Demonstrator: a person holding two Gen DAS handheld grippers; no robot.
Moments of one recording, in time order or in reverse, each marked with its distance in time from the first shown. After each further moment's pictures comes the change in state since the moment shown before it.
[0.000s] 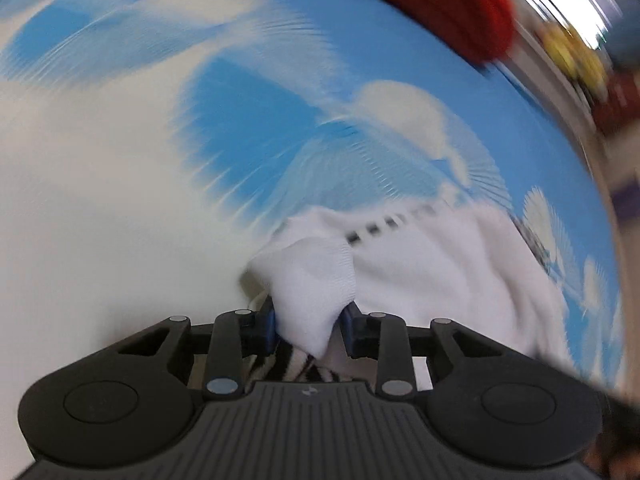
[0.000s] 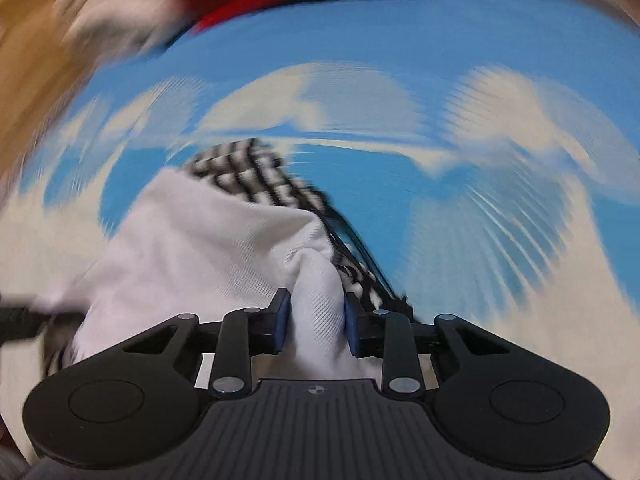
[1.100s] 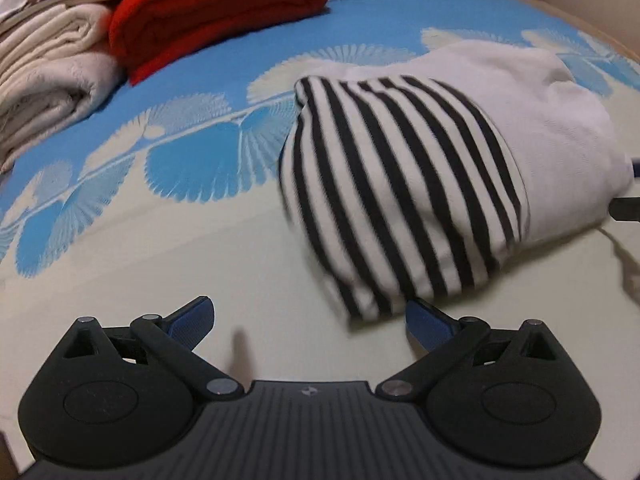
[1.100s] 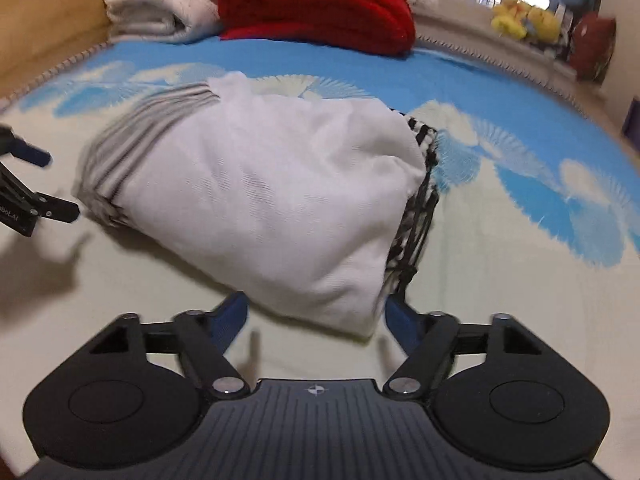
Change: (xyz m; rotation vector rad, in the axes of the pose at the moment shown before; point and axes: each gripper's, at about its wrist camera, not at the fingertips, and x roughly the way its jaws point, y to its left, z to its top) left arm -0.042 0.006 -0.140 0.752 -0.201 0.160; right arm -0.057 0.036 -0.178 -0.316 -0.220 -0.232
